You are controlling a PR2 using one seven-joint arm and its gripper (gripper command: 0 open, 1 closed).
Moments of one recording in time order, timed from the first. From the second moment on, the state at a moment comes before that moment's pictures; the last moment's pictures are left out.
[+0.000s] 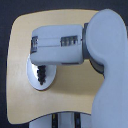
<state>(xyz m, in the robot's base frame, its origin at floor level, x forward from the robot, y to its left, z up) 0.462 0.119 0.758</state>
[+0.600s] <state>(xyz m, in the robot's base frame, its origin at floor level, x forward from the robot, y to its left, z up) 0.457 0.119 0.738</state>
